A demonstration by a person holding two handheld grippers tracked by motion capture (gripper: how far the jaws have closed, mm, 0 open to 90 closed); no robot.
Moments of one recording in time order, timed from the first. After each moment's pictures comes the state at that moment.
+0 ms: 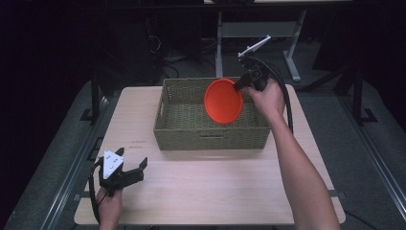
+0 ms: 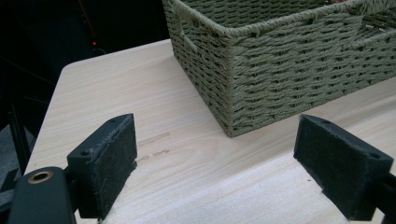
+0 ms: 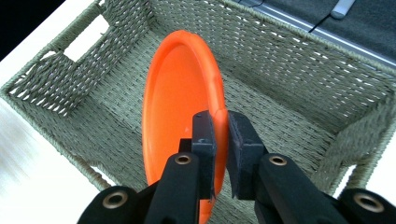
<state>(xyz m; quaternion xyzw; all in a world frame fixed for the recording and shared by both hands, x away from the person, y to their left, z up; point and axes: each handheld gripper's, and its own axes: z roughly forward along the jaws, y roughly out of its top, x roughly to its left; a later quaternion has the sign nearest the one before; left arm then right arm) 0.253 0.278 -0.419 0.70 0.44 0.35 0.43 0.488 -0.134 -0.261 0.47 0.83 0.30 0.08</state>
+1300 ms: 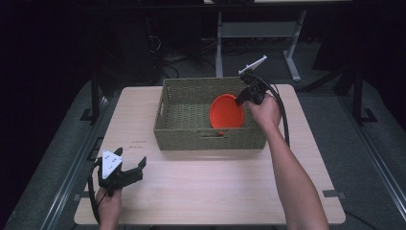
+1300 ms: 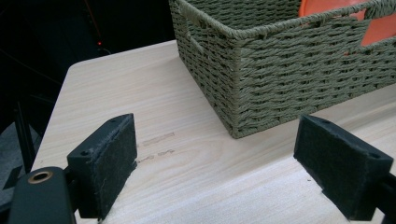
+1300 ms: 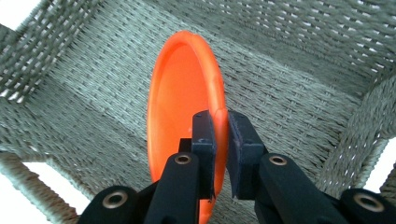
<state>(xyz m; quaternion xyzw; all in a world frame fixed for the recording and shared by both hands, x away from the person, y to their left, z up) 0.253 0.279 -0.419 0.70 0.45 0.36 0.42 0.501 -0.141 -0.328 0.51 0.82 0.27 0.04</state>
